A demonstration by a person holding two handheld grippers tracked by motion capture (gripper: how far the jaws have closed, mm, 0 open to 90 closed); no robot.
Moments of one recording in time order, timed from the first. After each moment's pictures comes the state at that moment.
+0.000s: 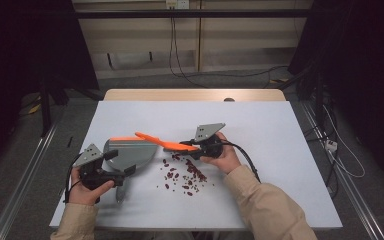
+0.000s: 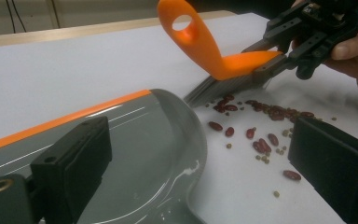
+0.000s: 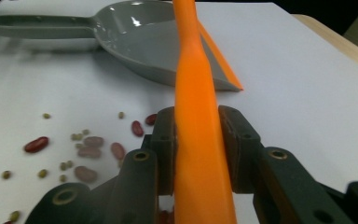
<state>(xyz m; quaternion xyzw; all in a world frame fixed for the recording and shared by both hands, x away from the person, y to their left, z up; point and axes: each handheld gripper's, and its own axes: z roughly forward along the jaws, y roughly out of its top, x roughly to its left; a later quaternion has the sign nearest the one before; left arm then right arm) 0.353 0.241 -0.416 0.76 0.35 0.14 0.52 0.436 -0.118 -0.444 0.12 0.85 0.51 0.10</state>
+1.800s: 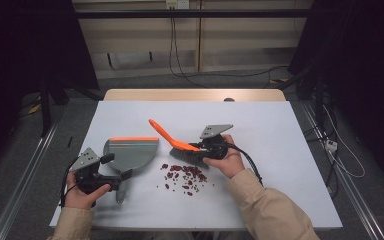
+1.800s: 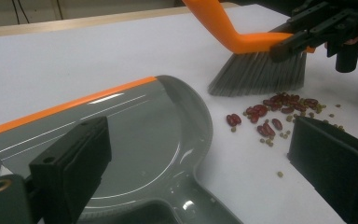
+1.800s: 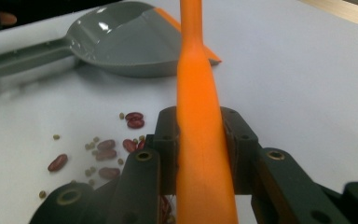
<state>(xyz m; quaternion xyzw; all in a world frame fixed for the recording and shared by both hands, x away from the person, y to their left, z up) 0.347 0.251 -0.420 0.77 0.36 0.14 0.51 0.415 -0.130 -0.433 0.28 0.82 0.49 0.09</state>
